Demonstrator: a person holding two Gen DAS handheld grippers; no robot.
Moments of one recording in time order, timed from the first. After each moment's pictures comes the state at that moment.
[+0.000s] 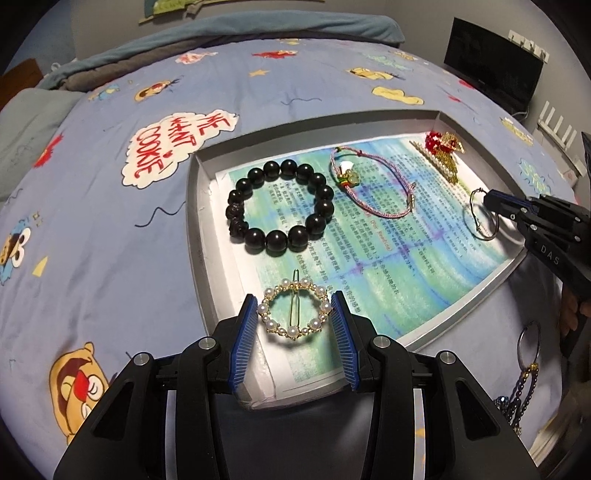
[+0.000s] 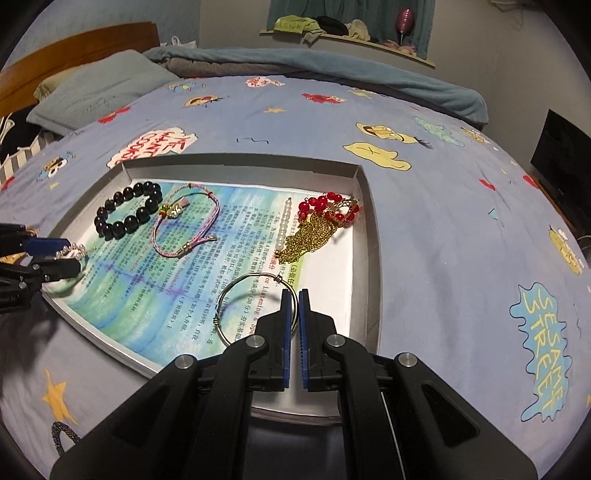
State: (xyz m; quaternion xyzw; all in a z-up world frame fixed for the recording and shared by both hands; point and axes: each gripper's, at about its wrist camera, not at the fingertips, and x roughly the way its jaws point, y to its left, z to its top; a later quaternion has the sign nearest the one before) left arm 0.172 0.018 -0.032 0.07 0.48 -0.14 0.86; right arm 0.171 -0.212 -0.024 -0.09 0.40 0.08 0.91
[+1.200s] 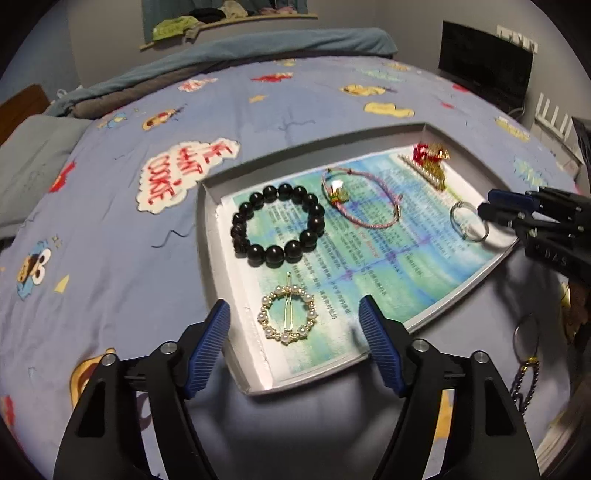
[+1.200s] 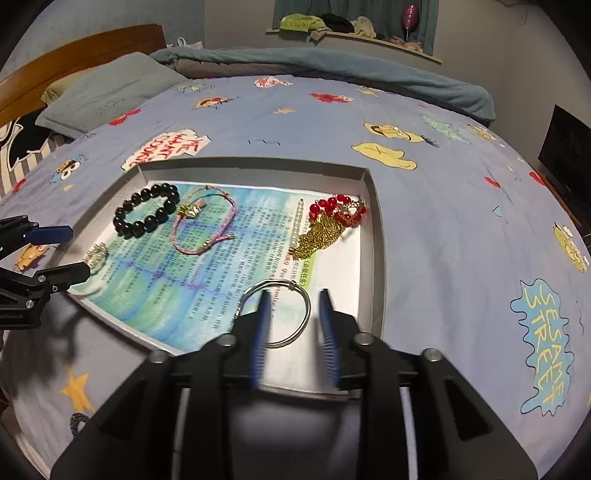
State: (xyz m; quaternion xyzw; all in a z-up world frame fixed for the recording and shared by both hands) left arm 0.148 0.013 -0.011 0.09 0.43 -0.13 0.89; right arm 0.159 -0.213 -0.010 -0.07 0.41 0.11 0.91
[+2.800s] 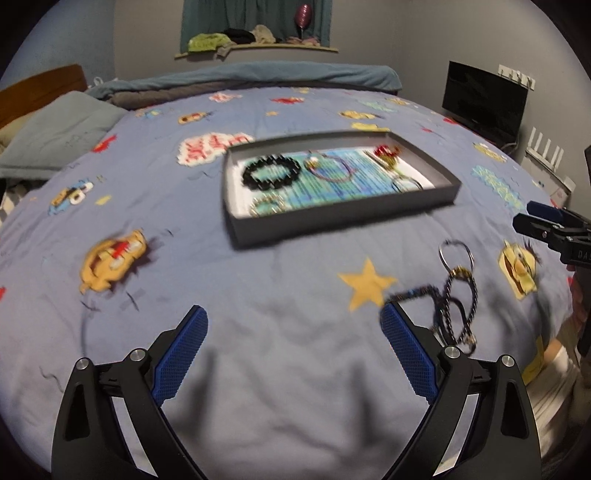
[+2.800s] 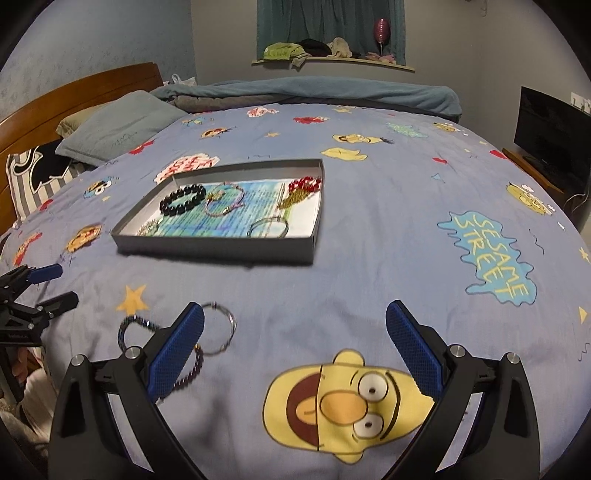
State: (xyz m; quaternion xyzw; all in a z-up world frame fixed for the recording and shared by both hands) left arm 0.001 0.022 -0.015 0.03 0.39 -0.11 0.91; right arm 0.019 -0.264 0.017 -0.02 0.36 0.10 0.93
